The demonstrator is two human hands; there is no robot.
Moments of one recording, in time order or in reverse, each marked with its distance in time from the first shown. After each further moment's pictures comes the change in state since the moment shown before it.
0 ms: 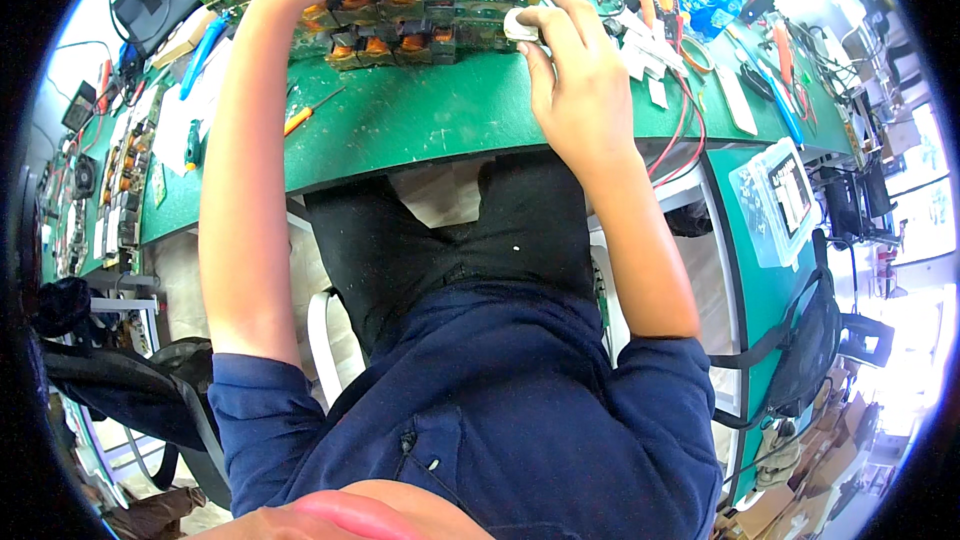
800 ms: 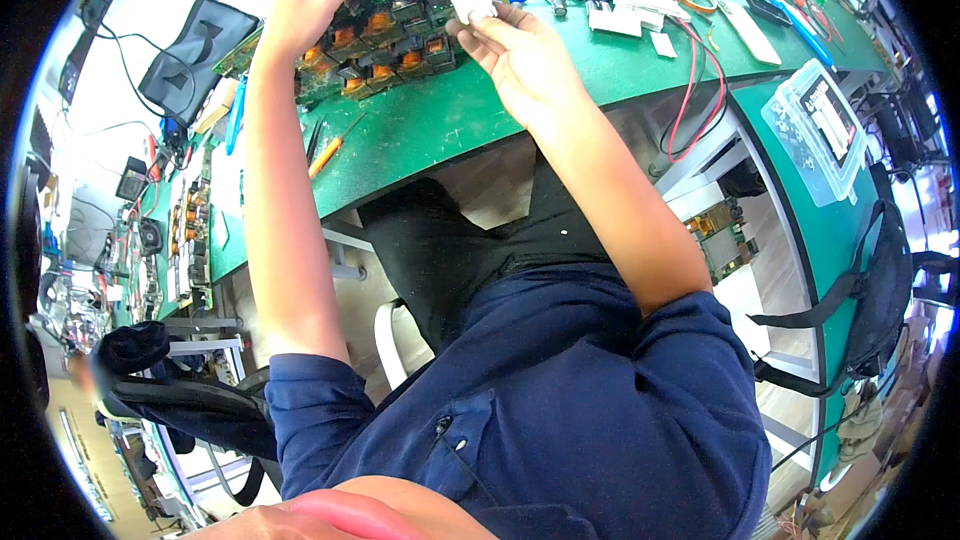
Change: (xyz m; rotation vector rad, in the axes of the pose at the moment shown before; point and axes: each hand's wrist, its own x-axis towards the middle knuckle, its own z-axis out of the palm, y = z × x) left_hand 0.015 -0.031 0.010 -0.045 -0.082 0.160; right_hand -0.004 0.015 0.049 1.750 0.253 0.811
